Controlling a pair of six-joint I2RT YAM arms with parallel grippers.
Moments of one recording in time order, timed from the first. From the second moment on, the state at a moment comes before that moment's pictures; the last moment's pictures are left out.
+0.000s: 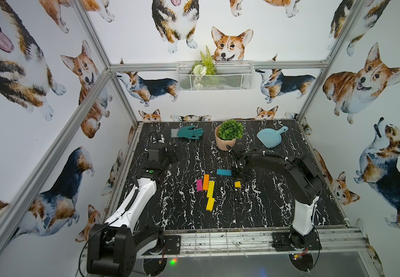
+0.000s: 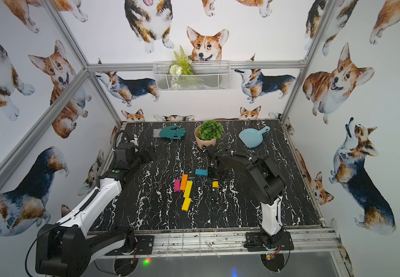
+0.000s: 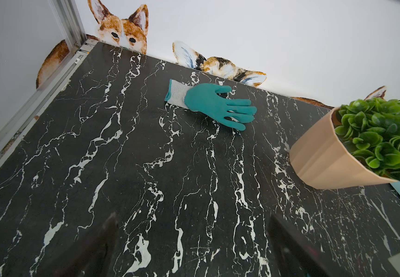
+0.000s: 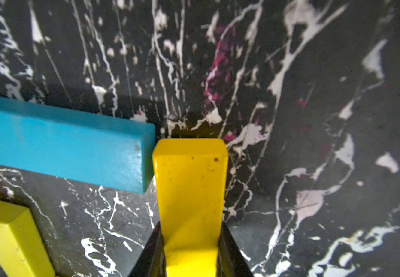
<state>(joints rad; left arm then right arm) -0.16 1.17 0.78 -0.14 -0.09 -0.34 0.68 1.93 1.30 -0.83 -0.08 0.65</state>
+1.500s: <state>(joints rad) -0.16 1.16 0.79 -0.14 -0.11 -0.34 0.73 1.99 1.39 -0.88 0.01 0.57</state>
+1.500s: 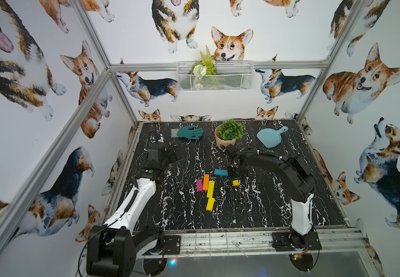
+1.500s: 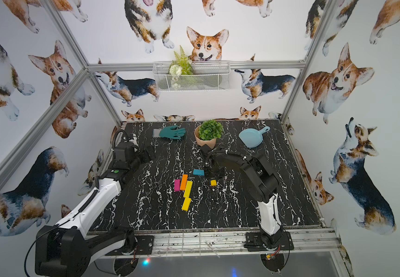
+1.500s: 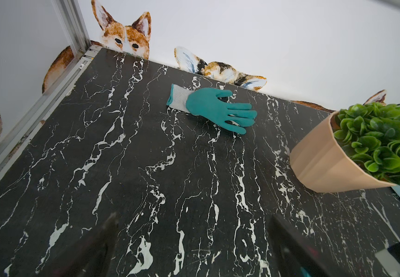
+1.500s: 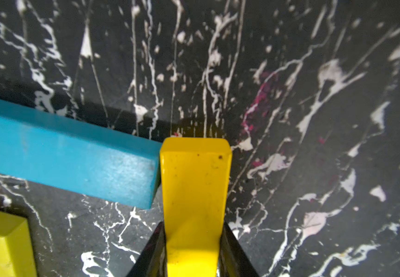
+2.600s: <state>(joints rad) -0.16 1.15 0.83 -0.18 -0.14 -0.31 0.83 1.94 1.43 -0.80 -0.08 0.58</state>
